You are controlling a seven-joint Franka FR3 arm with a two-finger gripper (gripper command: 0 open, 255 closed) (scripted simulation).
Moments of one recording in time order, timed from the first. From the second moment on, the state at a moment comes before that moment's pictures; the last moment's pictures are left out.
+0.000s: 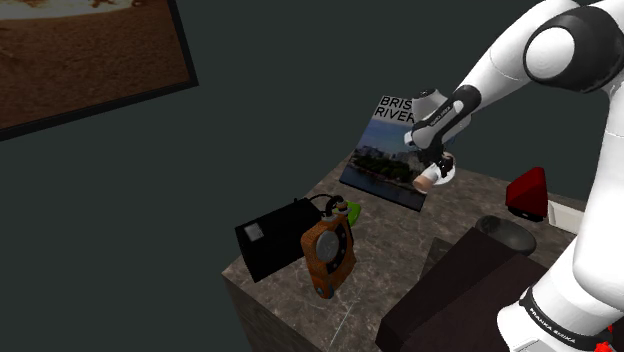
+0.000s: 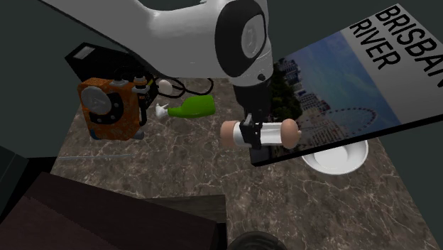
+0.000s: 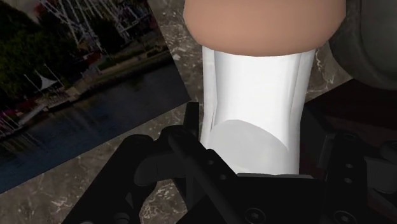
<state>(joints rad) -0.03 0.32 -0.46 -2.19 -0.36 2.39 -1.63</state>
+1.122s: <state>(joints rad) -0.19 -0.07 -0.71 -2.67 -0.83 2.57 -1.61</state>
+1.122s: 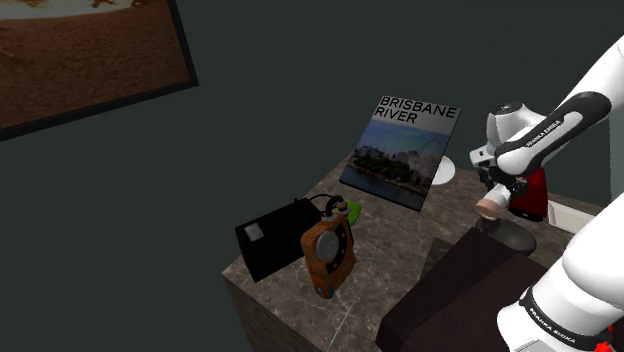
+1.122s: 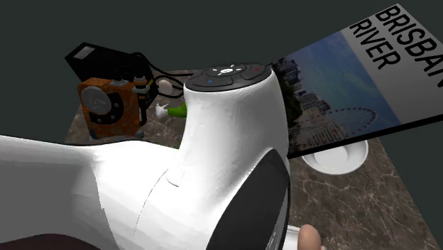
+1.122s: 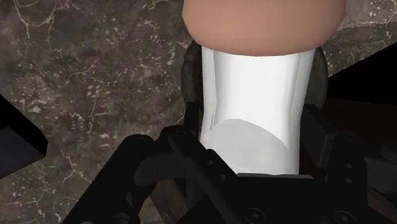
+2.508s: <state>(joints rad) -0.30 0.17 -0.81 -2.71 -1.06 2.90 -1.50</state>
